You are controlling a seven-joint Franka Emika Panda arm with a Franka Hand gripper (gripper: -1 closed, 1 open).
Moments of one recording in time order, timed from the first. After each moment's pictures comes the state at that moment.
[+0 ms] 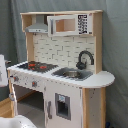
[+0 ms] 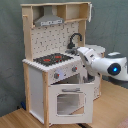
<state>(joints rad) -0.41 -1.04 1.33 -2.24 -0.55 2.38 0.41</state>
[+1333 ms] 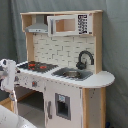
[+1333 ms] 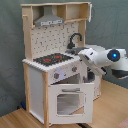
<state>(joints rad) -0.25 -0.77 1.19 -2.37 -0.44 2.38 0.19</state>
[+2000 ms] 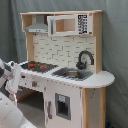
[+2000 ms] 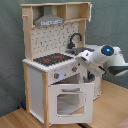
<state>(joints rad) -0.26 -0.60 1.16 -2.38 -0.39 2.38 0.06</state>
